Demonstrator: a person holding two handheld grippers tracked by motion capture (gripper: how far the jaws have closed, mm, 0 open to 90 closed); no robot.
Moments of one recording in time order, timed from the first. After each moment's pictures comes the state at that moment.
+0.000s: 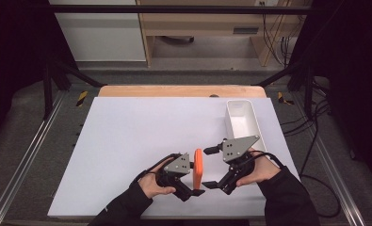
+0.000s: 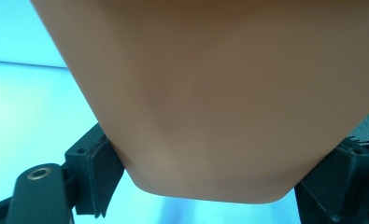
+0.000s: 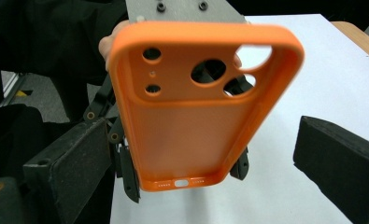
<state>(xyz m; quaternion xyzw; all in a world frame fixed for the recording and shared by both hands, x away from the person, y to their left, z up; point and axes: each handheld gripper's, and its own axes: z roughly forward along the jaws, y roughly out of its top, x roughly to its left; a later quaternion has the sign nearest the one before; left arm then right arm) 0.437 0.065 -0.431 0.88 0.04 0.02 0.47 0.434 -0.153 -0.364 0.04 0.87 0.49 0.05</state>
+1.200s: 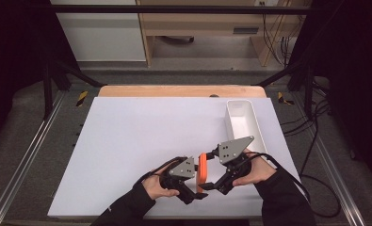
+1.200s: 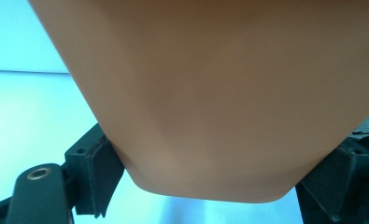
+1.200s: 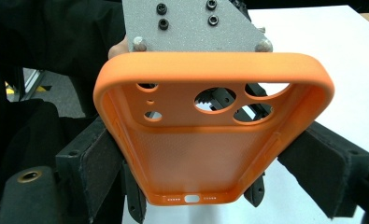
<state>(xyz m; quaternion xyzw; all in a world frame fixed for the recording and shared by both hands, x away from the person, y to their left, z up) 0.434 0.057 -0.436 0.88 0.02 0.02 0.47 0.436 -0.146 -0.371 0.03 0.87 0.49 0.02</state>
